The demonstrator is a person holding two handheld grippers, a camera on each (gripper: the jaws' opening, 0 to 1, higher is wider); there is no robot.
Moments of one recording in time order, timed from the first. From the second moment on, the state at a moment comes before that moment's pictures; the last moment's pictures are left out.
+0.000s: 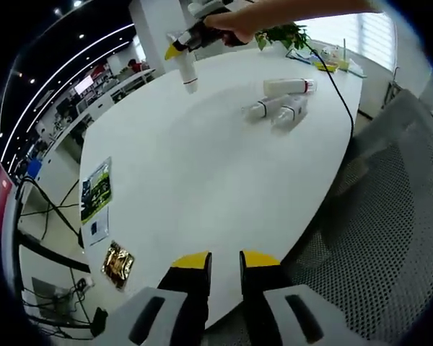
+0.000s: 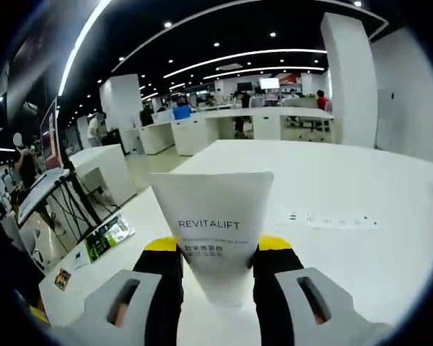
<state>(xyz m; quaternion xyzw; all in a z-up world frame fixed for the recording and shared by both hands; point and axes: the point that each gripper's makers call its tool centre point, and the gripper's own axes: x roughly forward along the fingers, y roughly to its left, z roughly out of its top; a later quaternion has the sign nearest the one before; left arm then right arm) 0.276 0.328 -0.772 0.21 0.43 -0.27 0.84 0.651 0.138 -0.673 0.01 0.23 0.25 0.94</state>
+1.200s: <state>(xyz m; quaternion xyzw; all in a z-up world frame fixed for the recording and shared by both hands) 0.275 0.329 -0.770 0.21 0.42 -0.27 0.84 0.618 0.102 -0.686 0.04 0.20 0.12 0.97</state>
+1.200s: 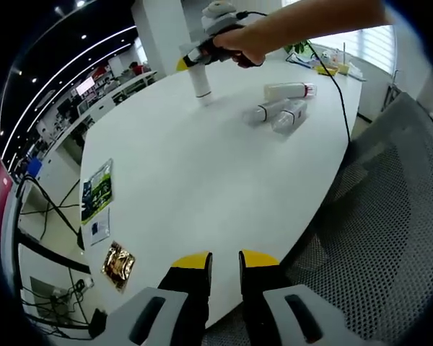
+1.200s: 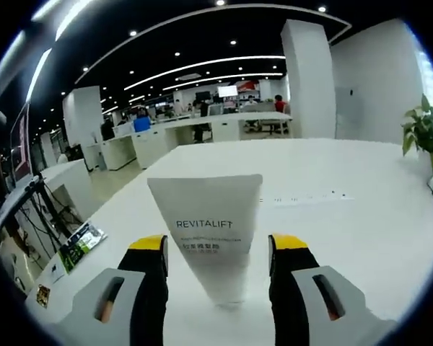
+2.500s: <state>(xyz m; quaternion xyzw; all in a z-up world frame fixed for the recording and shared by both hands) 0.262 0.319 -0.778 0.24 0.43 -0.31 0.81 0.412 -0.106 -0.793 -0.24 0.41 0.36 0.80</state>
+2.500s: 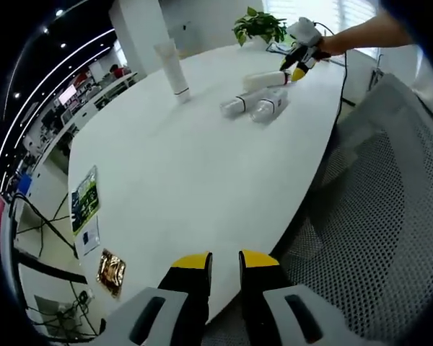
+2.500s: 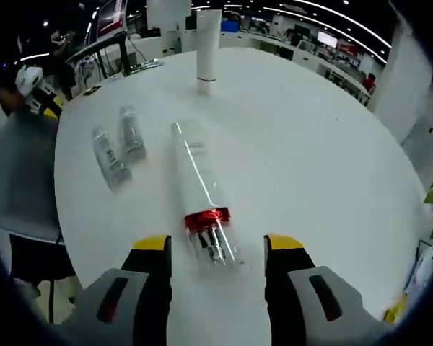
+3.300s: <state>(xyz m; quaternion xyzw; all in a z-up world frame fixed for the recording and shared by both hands) 0.259 0.305 -0.776 0.23 0.42 -0.34 0.81 0.424 -0.090 -0.755 -0.31 0.39 0.37 0.78</state>
